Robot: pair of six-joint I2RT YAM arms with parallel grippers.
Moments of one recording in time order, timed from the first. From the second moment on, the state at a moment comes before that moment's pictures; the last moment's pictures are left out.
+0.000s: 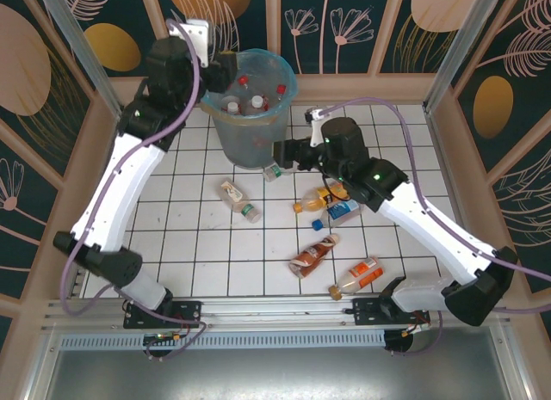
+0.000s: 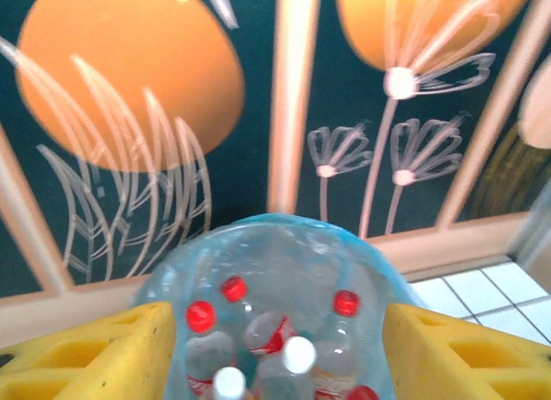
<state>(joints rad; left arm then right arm) -0.49 1.57 1.94 -0.53 -0.16 -0.12 0.74 1.26 1.32 -0.47 0.06 0.42</state>
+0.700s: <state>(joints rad) -0.77 1.35 1.17 -0.25 0.13 -0.15 0.54 1.09 0.83 -0.67 -0.09 0.62</state>
